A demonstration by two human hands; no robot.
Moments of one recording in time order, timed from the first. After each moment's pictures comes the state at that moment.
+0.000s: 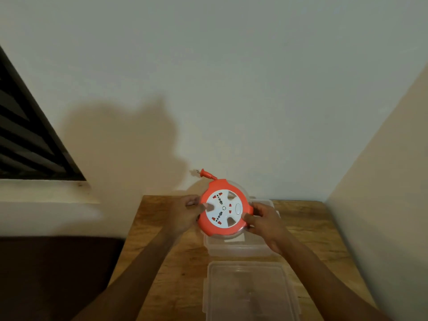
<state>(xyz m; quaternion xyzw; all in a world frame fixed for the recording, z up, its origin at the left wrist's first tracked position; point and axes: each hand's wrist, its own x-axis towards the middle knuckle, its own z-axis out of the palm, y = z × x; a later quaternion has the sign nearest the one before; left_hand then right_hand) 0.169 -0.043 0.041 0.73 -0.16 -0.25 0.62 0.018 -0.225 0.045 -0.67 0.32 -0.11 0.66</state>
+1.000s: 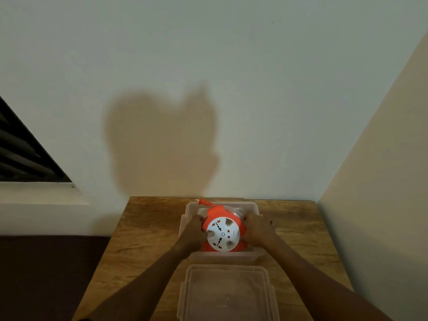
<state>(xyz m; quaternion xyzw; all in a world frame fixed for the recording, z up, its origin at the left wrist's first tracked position) 0.123 -0.121 -0.030 0.85 -0.21 -0.29 0.38 0.015 -0.291 -0.003 -0.92 0.31 0.11 0.20</state>
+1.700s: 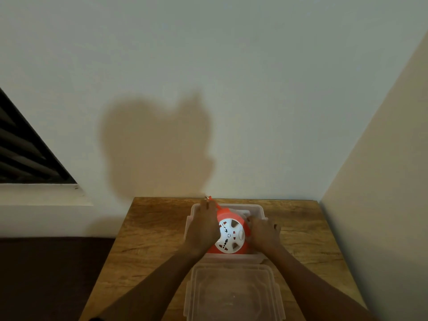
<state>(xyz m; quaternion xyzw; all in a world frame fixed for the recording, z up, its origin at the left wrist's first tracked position) 0.116 -0.135 -0.015 0.92 -0.35 -0.01 0.20 0.008 -0.280 -0.026 -0.93 0.34 0.06 0.15</state>
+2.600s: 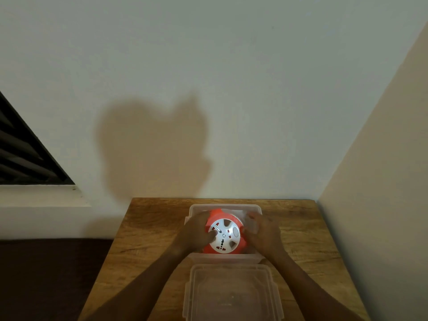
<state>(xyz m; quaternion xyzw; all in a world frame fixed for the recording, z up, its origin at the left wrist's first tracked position) 0.126 -0.107 -0.014 0.87 -0.37 -0.17 0.27 -0.013 -0.277 -0.013 -0.89 0.34 -0.09 0.29</state>
